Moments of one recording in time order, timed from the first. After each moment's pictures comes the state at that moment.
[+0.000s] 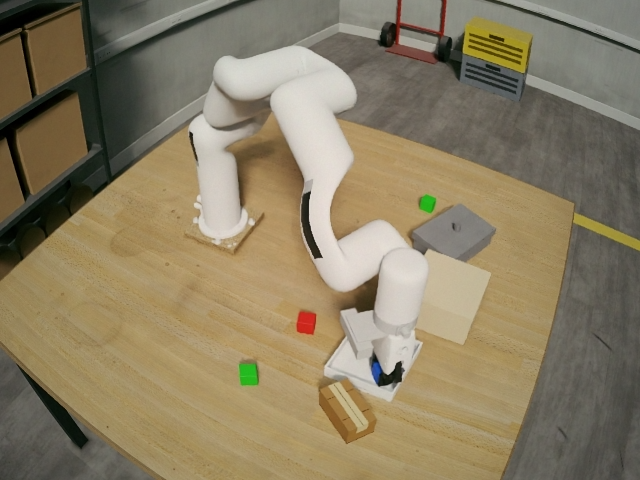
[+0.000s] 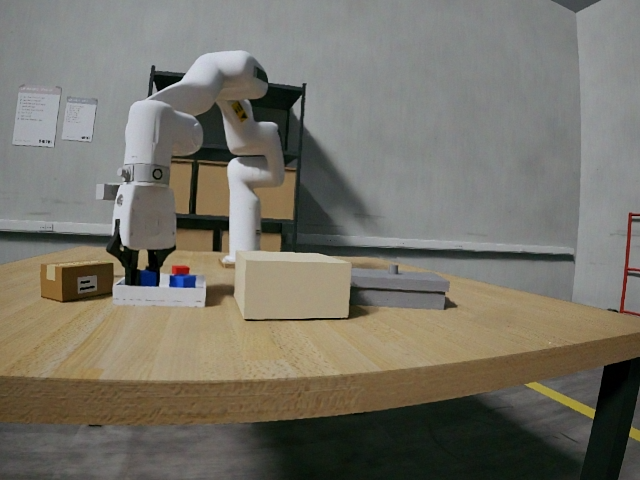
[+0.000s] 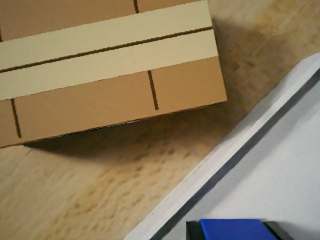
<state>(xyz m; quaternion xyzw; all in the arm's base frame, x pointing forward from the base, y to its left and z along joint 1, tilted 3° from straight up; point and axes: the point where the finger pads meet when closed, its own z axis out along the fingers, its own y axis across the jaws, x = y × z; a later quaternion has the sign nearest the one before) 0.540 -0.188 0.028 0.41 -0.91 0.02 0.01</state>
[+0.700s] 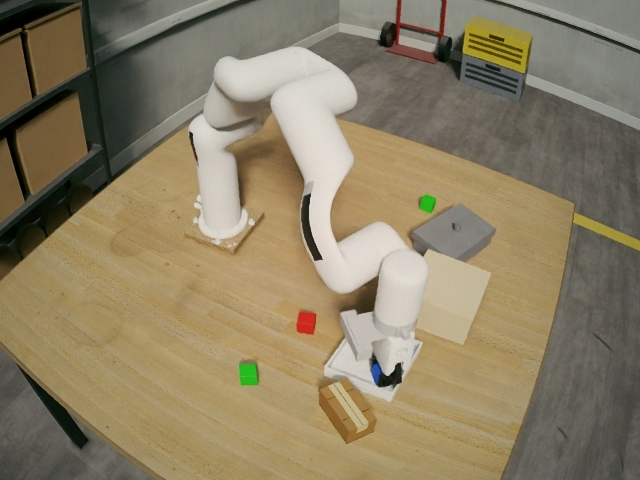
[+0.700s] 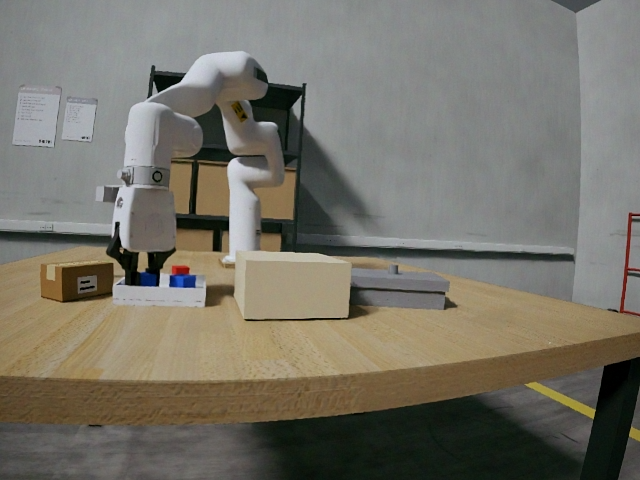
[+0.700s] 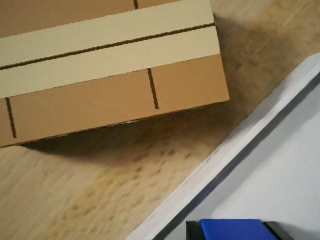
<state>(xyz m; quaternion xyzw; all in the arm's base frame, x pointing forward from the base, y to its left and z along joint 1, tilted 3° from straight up) 0.540 -0.188 0.025 0.41 -0.91 0.02 0.01</state>
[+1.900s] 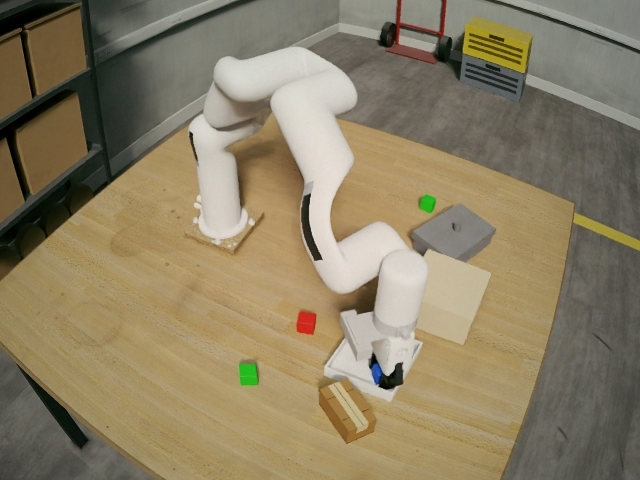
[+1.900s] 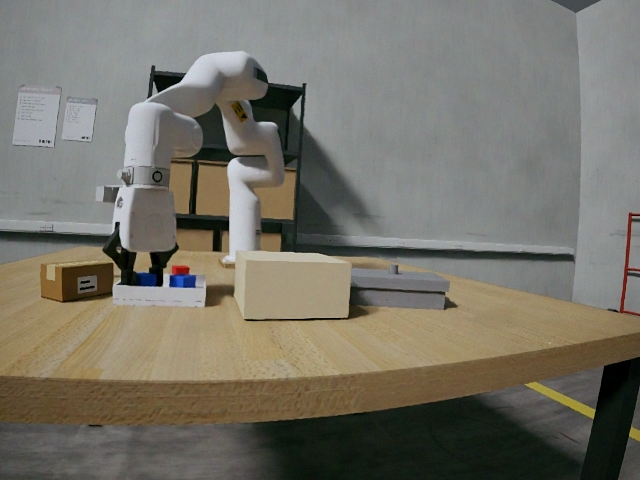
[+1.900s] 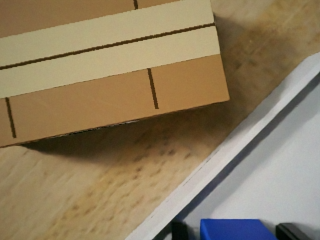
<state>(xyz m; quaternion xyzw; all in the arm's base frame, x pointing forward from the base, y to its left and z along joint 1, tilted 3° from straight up) 0.540 -0.188 0.024 0.41 -0.91 0.02 0.01</state>
